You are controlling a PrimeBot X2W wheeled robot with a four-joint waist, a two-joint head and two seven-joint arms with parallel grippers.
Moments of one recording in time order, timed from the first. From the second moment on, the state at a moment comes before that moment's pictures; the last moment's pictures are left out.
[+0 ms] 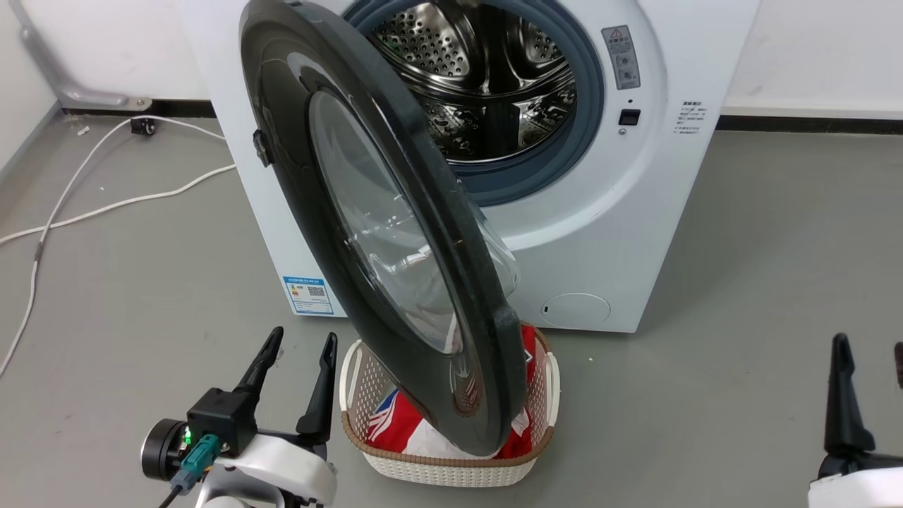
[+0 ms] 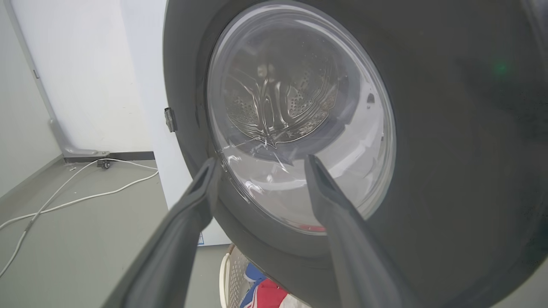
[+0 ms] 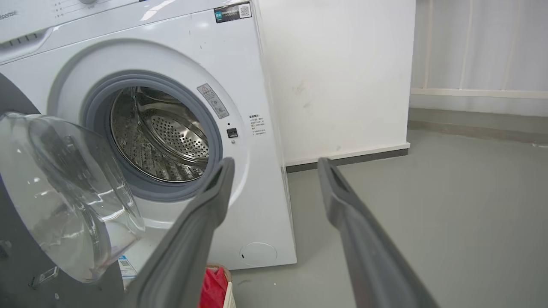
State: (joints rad) left arm -0.08 0.18 -0.19 0.20 -0.25 -0.06 -0.26; right arm 0.13 -0.05 -0.24 -0.14 0.25 0.13 -0.11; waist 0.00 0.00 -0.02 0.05
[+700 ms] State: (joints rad) left arm -0.04 0.21 -0.18 0.18 -0.26 -0.01 -0.22; right arm 0.24 -0.05 -0.12 -0.19 0.12 0.13 -0.05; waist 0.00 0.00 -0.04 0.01
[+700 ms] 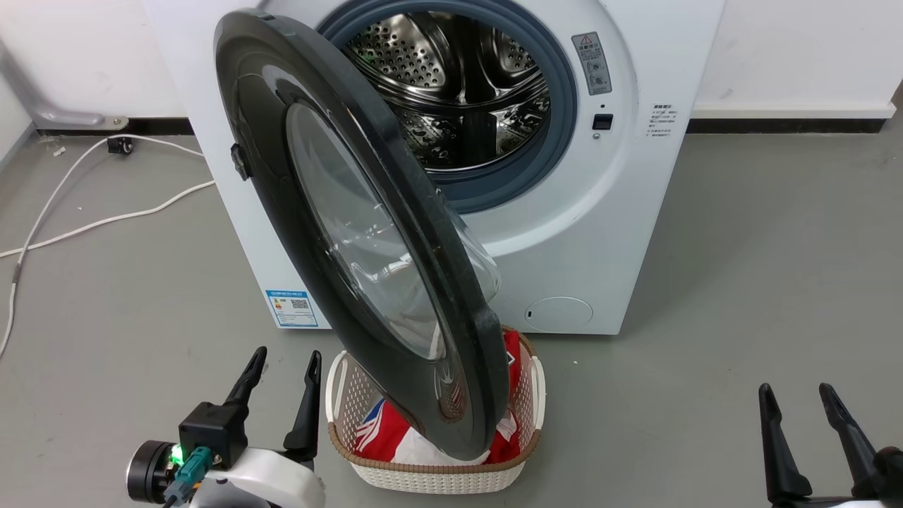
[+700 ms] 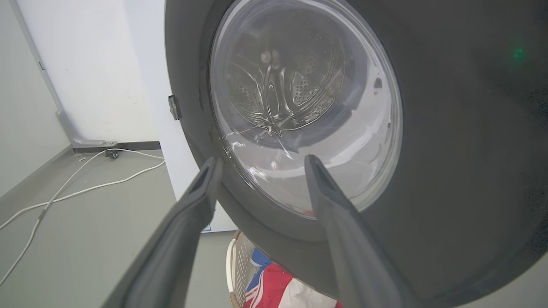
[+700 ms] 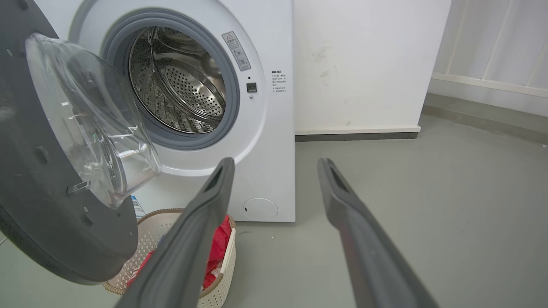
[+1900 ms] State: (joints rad) left arm -0.25 0.13 -0.25 -0.14 -0.27 0.01 -0.23; right arm 0.20 -0.05 -0.17 -0.15 0.18 0.13 -0.08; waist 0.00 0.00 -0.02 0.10
